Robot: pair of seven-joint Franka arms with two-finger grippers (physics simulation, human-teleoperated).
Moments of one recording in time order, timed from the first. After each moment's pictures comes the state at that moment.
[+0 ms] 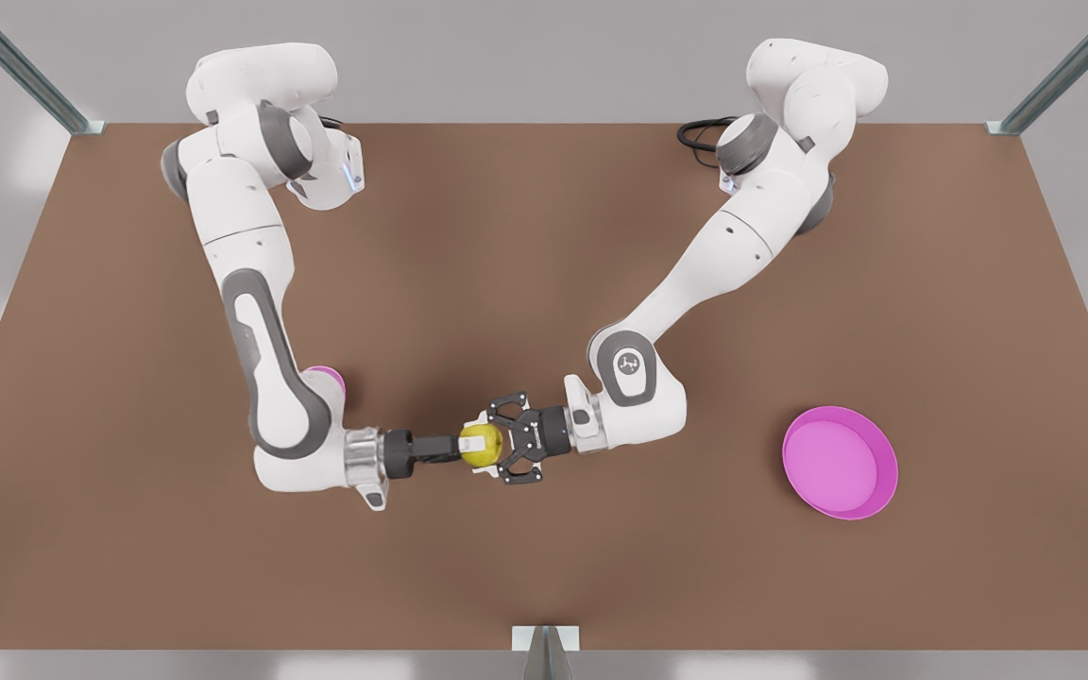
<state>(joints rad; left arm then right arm) -0.33 1.14 -0.60 -0.91 -1.33 2.53 1.72 0.16 0.93 0.18 -1.19 1.46 1.83 -0.40</state>
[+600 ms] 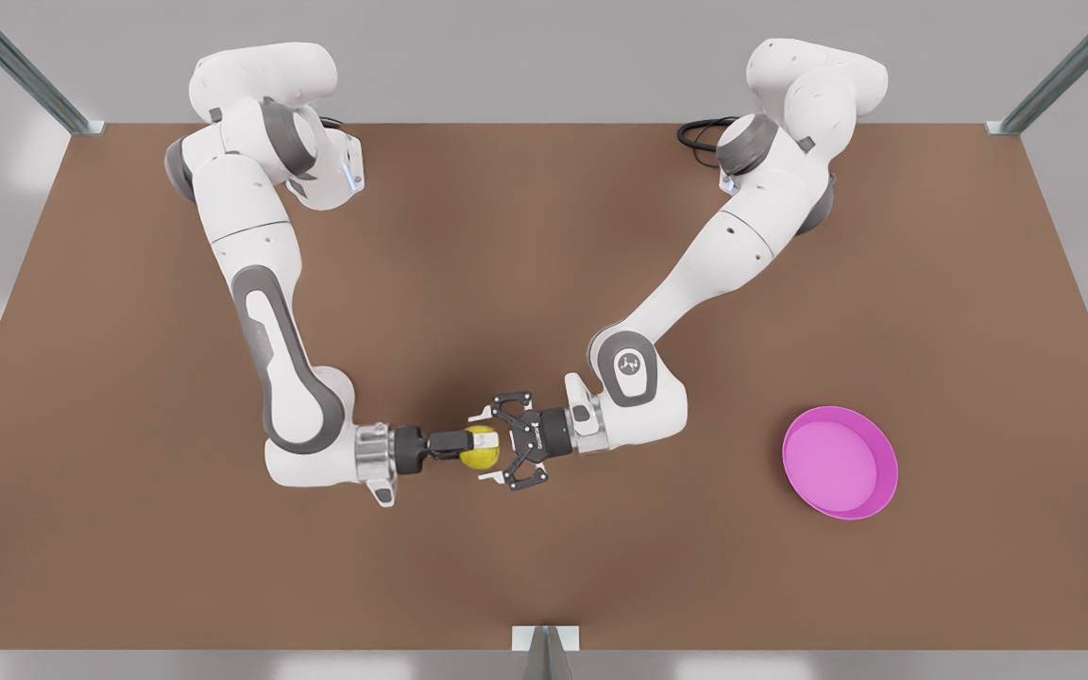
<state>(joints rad) -0.33 1.14 -0.60 -0.91 -1.33 2.54 1.81 0.18 0.92 0.18 -1.20 1.44 1.85 -0.43</state>
